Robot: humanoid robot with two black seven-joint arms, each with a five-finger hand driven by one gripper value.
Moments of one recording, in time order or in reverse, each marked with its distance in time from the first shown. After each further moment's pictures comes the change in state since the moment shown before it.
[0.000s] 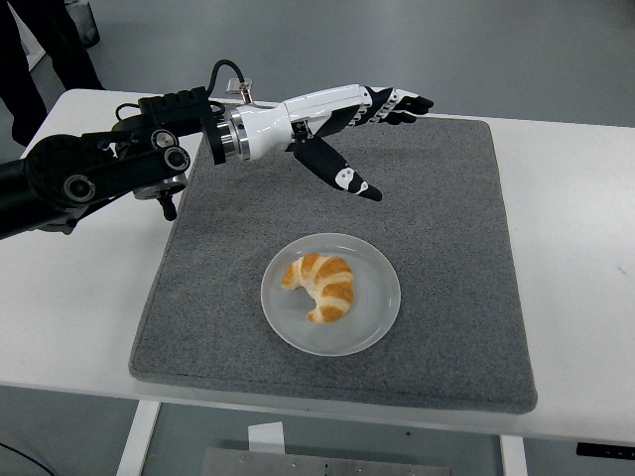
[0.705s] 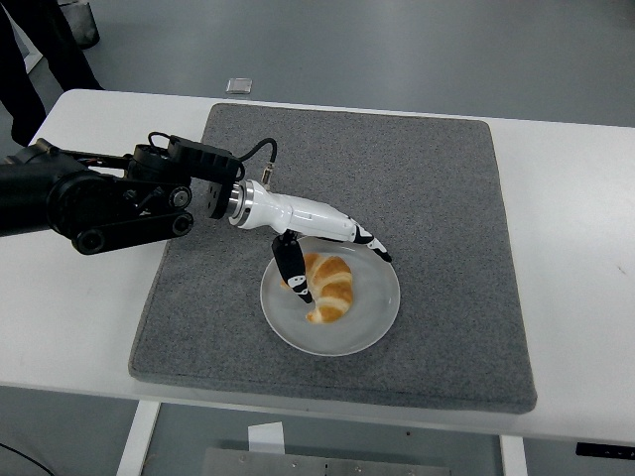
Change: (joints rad) left arm -0.133 -0.006 0.354 -0.052 0.465 -0.004 -0.006; right arm 0.000 0.000 0.000 0.000 0.000 0.000 0.000
